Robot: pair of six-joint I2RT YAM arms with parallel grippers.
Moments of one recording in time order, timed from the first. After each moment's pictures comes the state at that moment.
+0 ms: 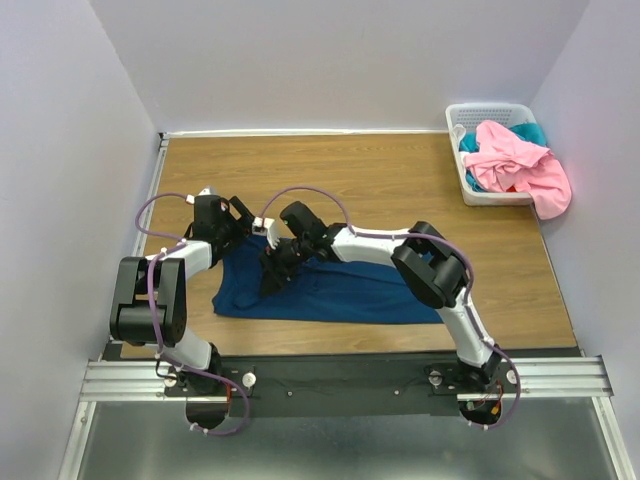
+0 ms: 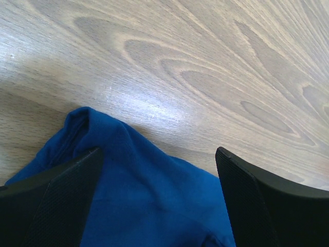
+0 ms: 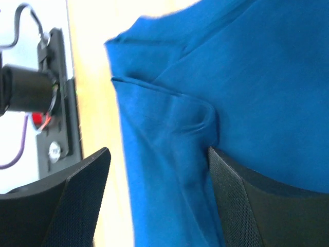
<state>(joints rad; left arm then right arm) -0.03 1.56 0.69 0.17 0.15 -0.71 0.91 2.24 1.56 -0.05 -0.74 0.15</state>
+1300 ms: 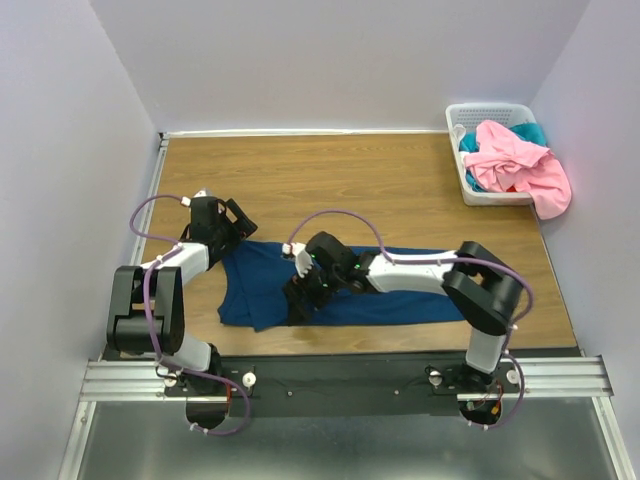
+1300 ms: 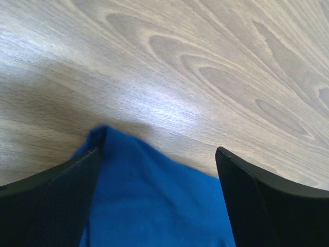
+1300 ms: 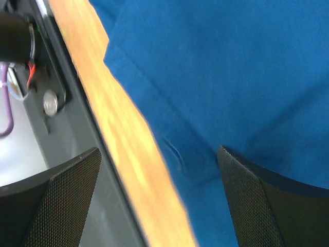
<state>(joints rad) -0.02 1.49 0.68 0.09 0.10 -0.69 1.01 1.89 1.12 -0.05 -0.48 0.26</state>
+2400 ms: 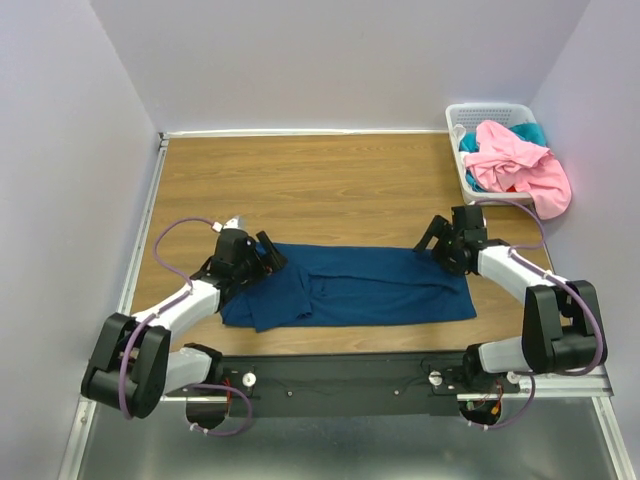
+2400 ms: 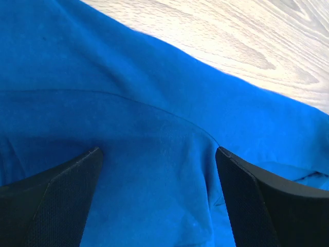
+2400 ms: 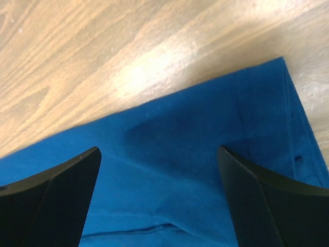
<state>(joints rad) -0.32 1.18 0.42 0.03 0.08 -0.77 0.13 1.38 0.66 -0.23 -0.01 0.66</state>
